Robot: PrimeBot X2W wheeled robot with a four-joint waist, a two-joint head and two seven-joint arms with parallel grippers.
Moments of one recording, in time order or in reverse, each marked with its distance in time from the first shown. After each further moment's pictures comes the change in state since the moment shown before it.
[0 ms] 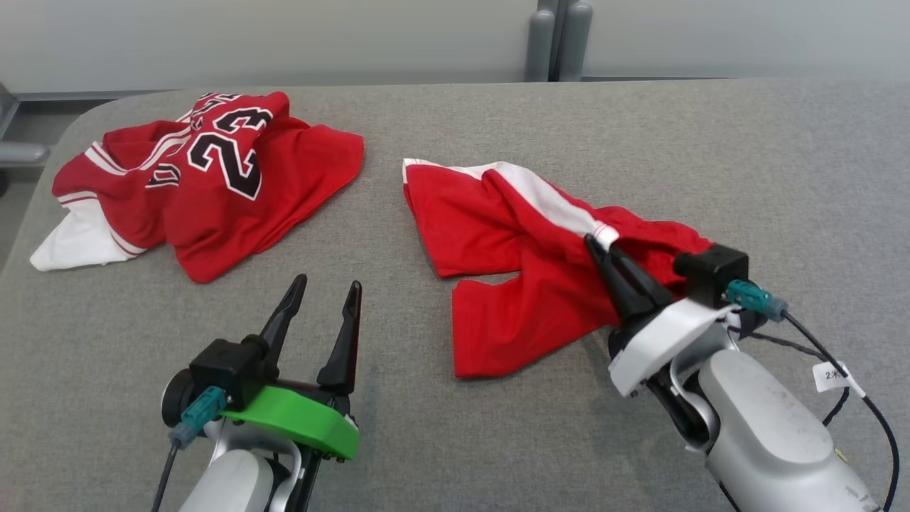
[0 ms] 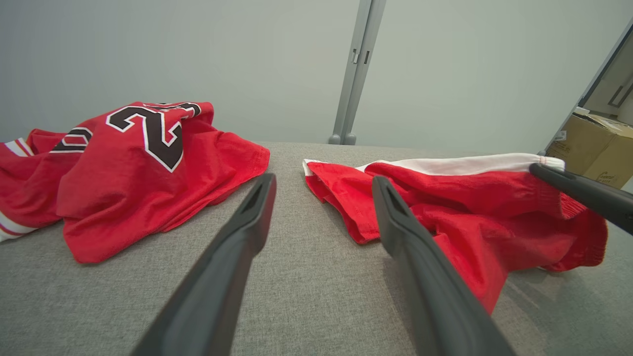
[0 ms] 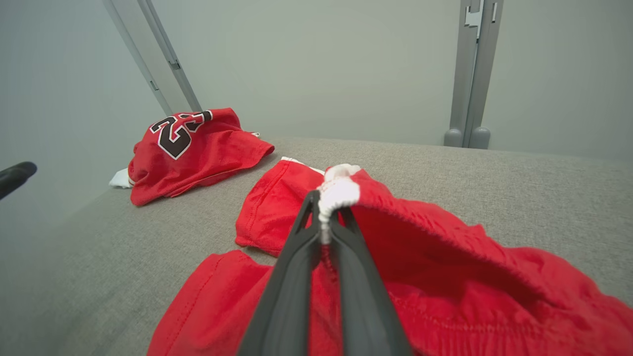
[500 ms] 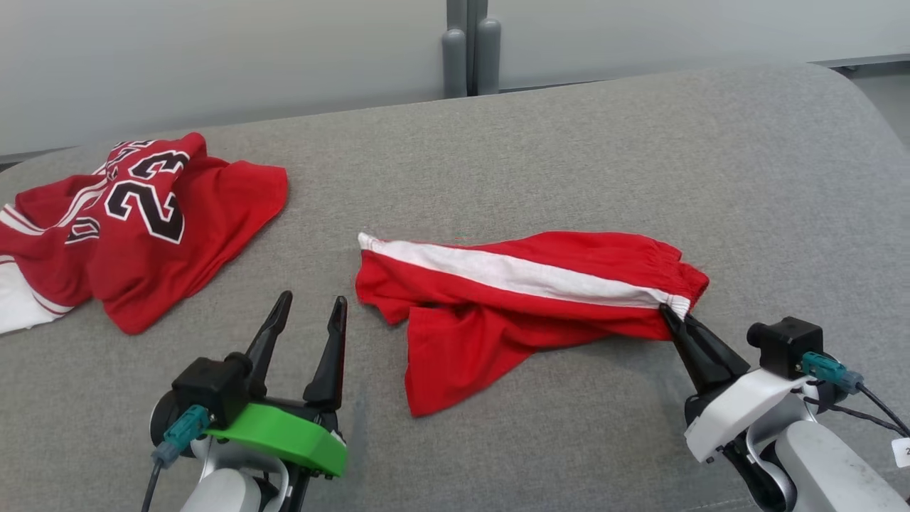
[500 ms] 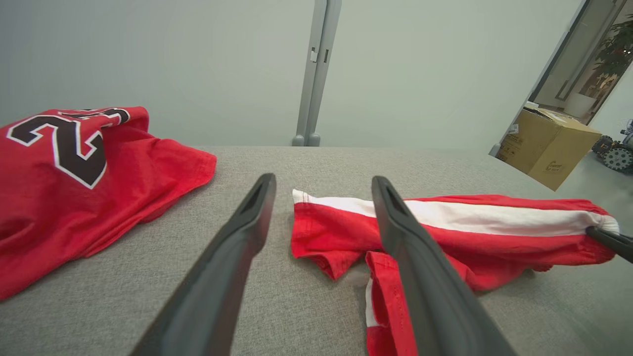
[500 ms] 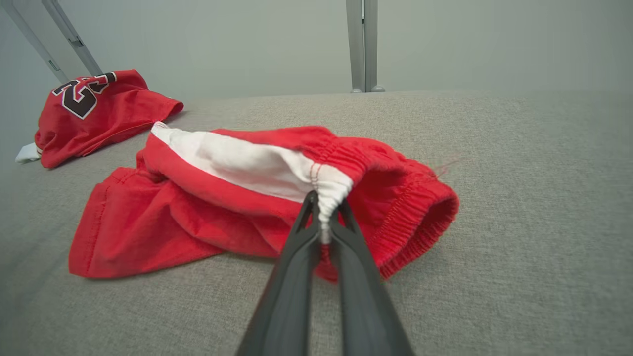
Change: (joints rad) left arm 0.054 0.011 0.045 -0.034 -0.011 -0.002 0.000; right arm 0.238 -0.138 -0.037 -0.117 -0.005 0.001 0.000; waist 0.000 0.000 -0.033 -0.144
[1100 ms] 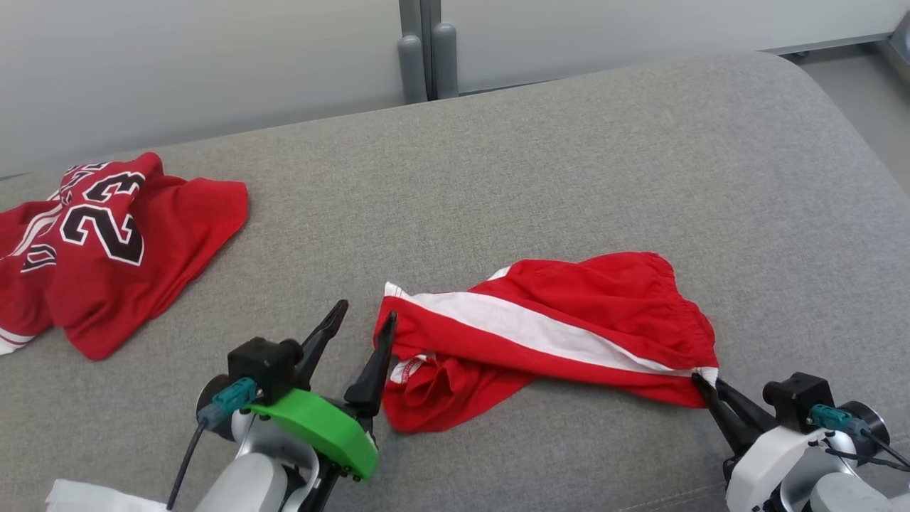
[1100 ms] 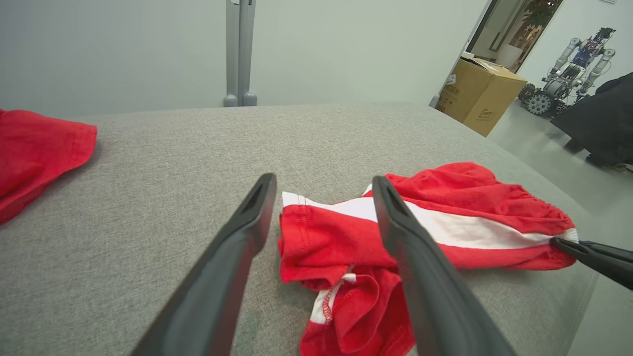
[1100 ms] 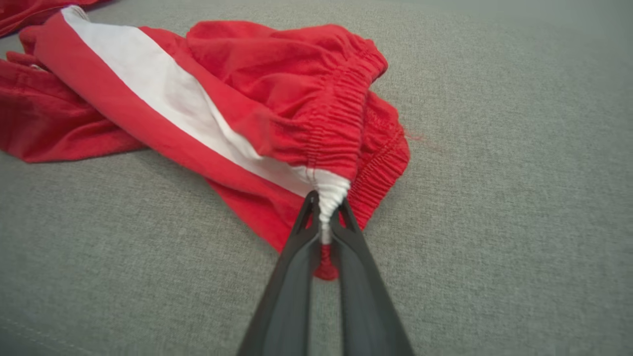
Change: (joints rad) left arm -0.062 -0.008 -0.094 0.081 -0.050 -0.088 0.098; right arm 0.091 -0.108 0.046 0.062 -0.076 0.000 0.000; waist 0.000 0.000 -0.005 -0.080
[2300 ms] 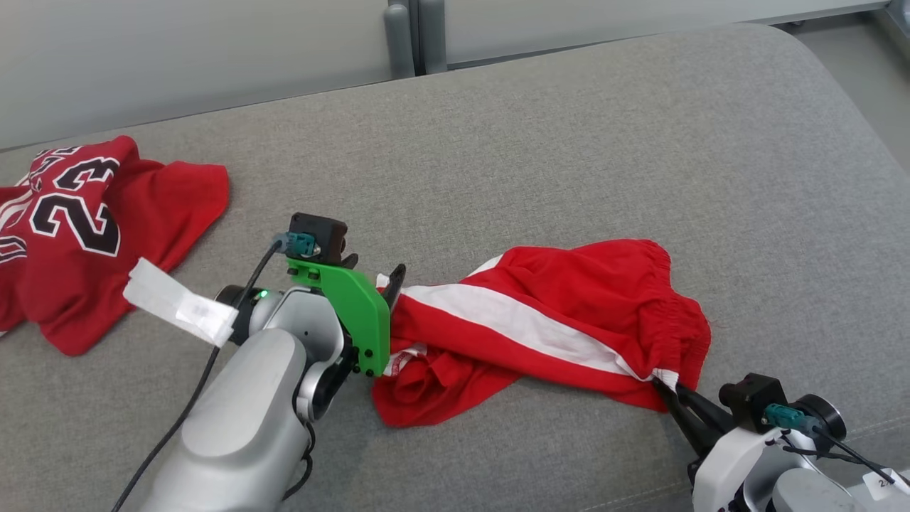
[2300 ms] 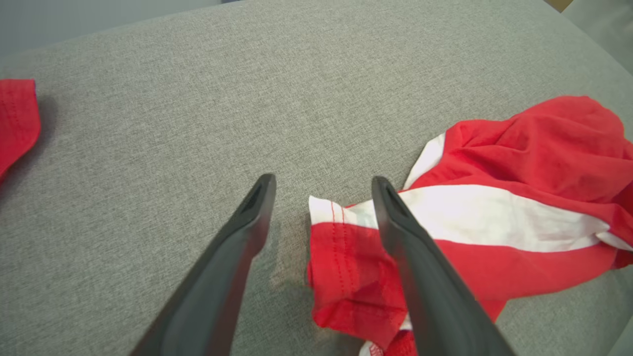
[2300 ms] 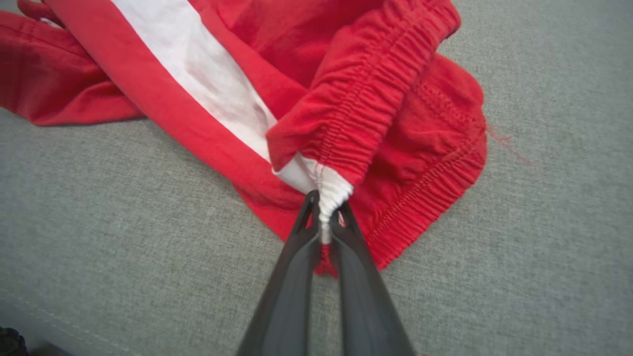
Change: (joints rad) left arm -0.354 -0.073 -0.079 0.304 -0.010 0.058 0.432; right arm -0.044 0.040 0.079 0.042 -0.034 0.000 0.000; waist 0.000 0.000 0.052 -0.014
